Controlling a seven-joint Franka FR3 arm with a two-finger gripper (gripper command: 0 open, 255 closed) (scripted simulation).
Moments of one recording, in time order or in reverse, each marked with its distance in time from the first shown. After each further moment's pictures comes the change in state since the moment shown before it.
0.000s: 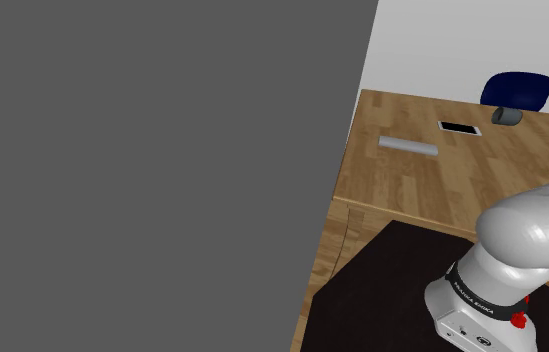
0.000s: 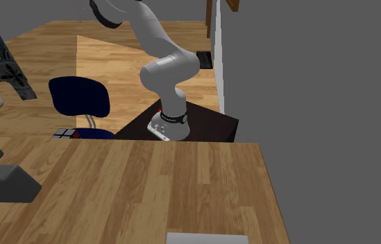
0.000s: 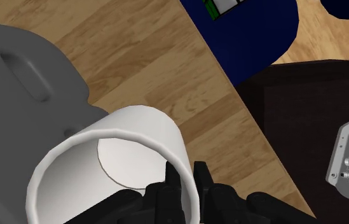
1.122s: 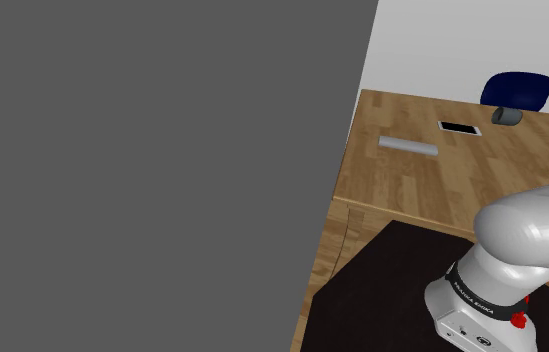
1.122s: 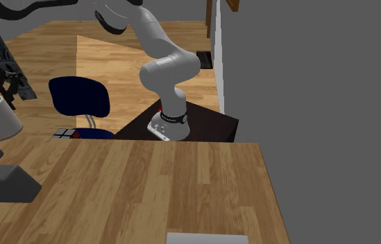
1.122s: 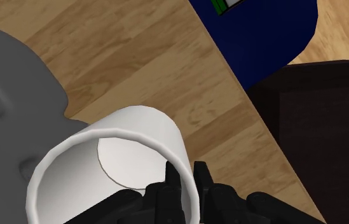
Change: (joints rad) arm -0.055 -0.093 -0.080 -0.217 -0.090 0.154 0.047
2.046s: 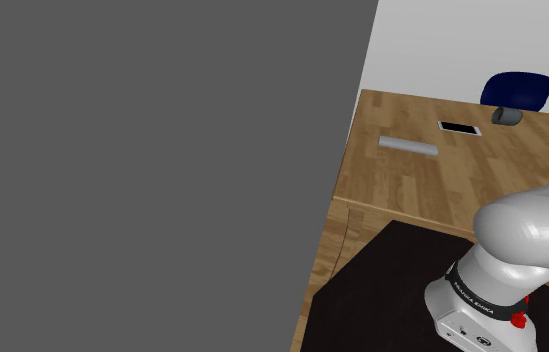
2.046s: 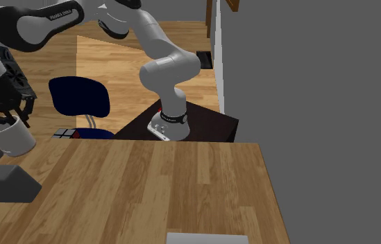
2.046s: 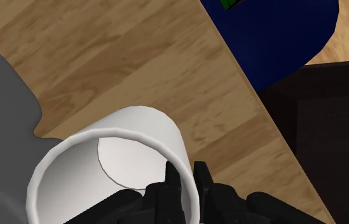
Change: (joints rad) arm -0.016 -0.054 -0.107 -0.127 -0.094 0.122 0.031
